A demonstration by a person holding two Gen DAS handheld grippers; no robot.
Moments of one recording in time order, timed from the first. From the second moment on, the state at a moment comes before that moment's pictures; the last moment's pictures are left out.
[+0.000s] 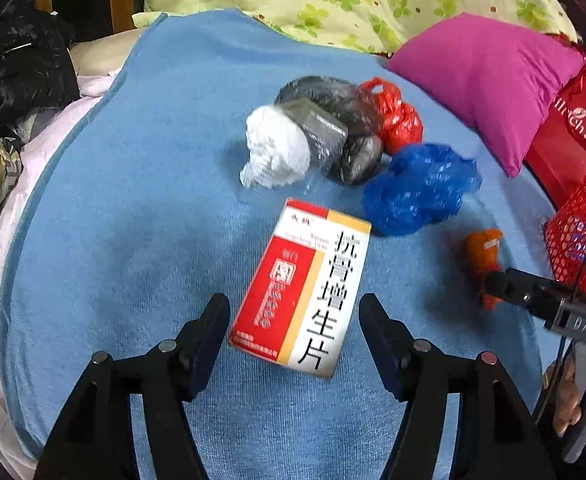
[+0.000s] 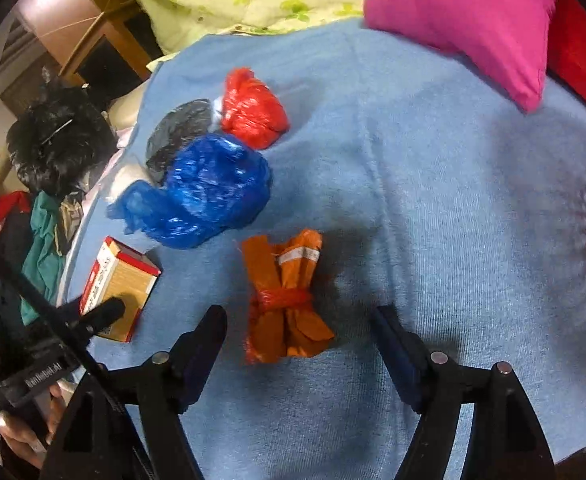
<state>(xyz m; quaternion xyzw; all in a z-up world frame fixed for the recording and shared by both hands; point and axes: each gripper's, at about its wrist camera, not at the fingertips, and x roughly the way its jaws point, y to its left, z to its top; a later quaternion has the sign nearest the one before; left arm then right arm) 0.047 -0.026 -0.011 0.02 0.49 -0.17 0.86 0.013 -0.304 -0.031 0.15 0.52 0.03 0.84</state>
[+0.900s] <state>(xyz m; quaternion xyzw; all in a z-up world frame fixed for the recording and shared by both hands) 0.000 -0.062 0.068 0.01 0.41 -0.21 0.89 -0.066 -0.321 0.082 0.13 0.31 0.04 0.94</state>
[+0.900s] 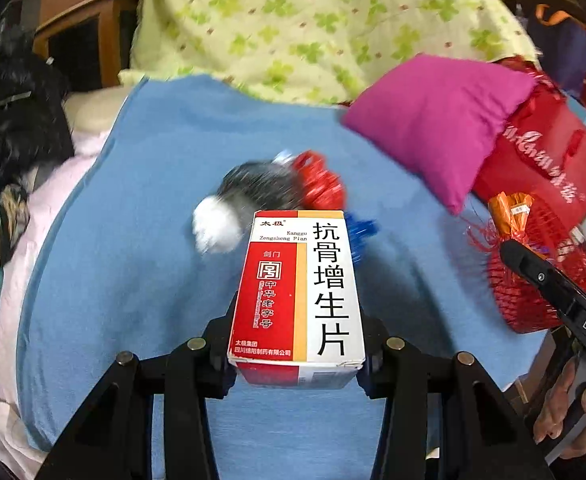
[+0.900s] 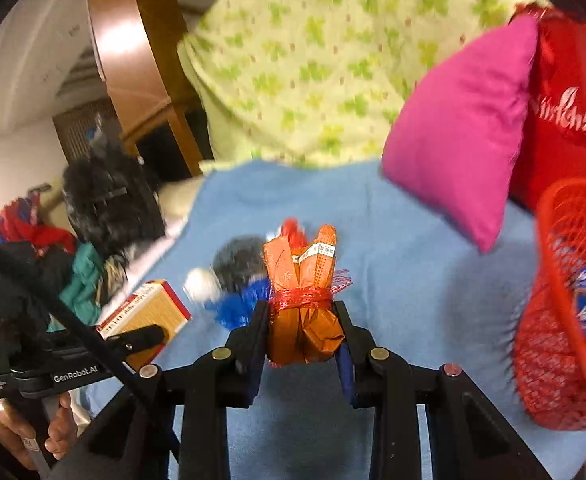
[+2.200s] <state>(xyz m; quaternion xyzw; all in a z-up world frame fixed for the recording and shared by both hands) -0.083 -0.293 0.164 0.13 0.28 -0.35 0.88 -0.196 -0.504 0.125 0.26 0.16 -0.10 0.95</state>
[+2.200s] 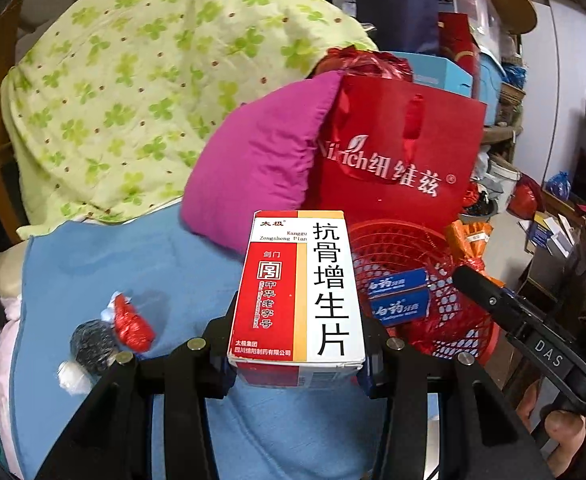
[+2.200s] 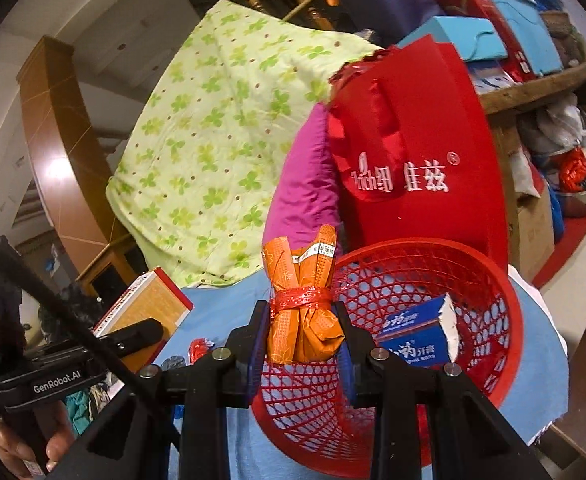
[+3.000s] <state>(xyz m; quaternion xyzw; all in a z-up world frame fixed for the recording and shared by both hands) -0.067 -0.315 0.131 0.10 0.32 -0.41 0.85 -0.202 -0.537 0.116 0.35 0.14 -0.11 0.92</state>
